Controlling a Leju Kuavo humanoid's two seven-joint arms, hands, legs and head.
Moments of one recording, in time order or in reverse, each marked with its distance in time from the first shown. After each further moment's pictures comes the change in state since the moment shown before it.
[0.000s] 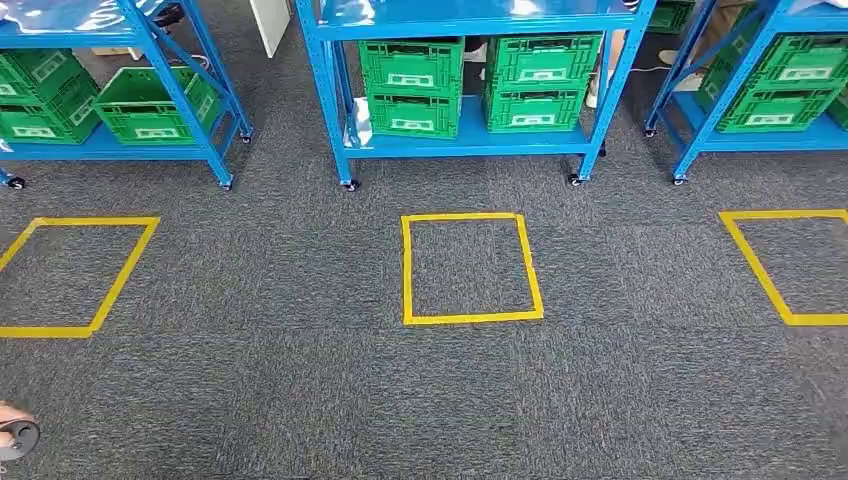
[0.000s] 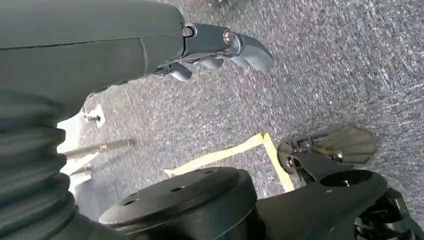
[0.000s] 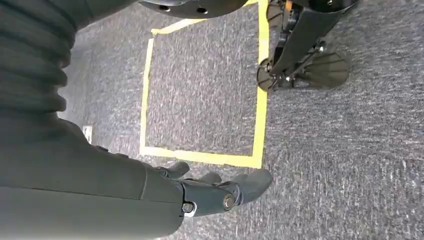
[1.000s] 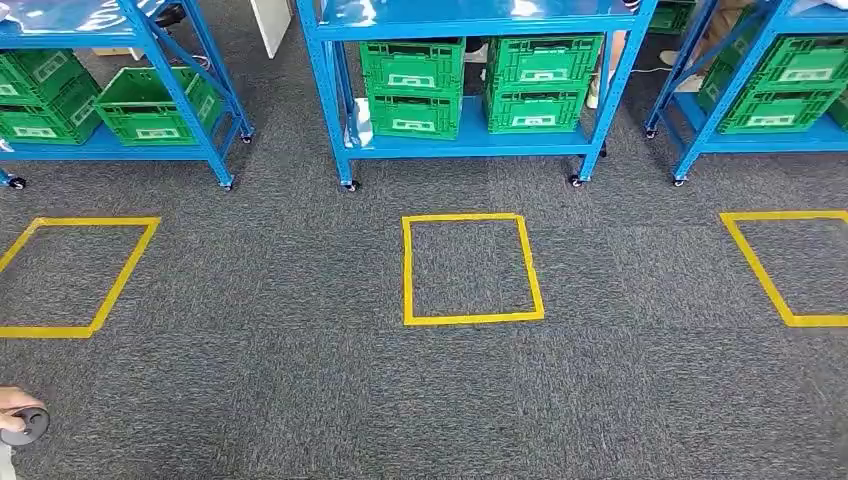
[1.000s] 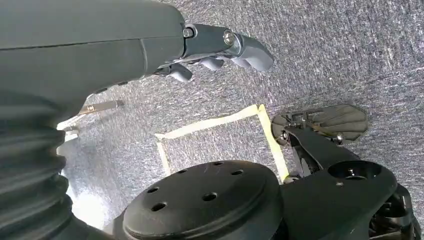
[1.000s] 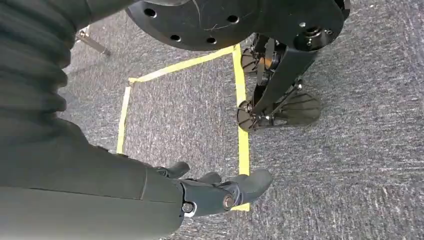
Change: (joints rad) left arm 0.137 0.034 0.350 -0.135 -0.162 -0.149 -0.021; right arm 0.137 -0.084 0.437 -0.093 -0.659 0.129 -0.087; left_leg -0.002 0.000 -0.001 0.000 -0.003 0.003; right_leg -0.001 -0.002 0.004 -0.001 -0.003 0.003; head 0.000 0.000
